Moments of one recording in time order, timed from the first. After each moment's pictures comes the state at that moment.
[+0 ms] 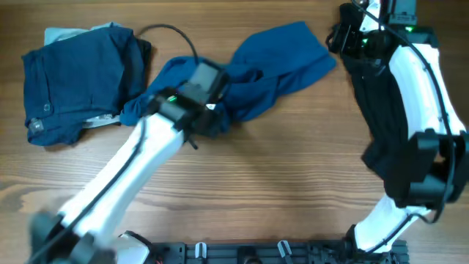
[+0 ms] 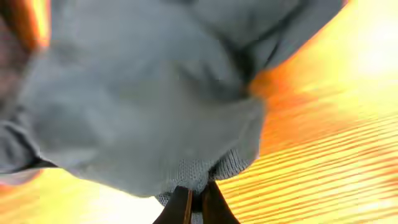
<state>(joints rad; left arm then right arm) -0.55 1.50 1.32 -1.00 -0.16 -0.17 -0.08 1.96 1.69 -0.78 -0.25 0.21</state>
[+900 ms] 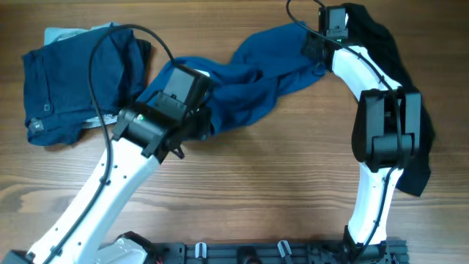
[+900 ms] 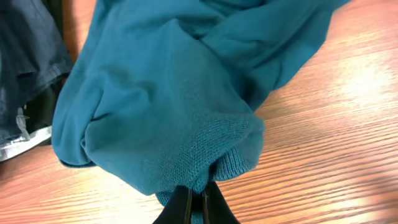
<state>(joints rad) -0.52 1.37 1.32 -1.05 -0.17 -0.22 0.10 2.27 1.69 -0.34 0.16 0.36</state>
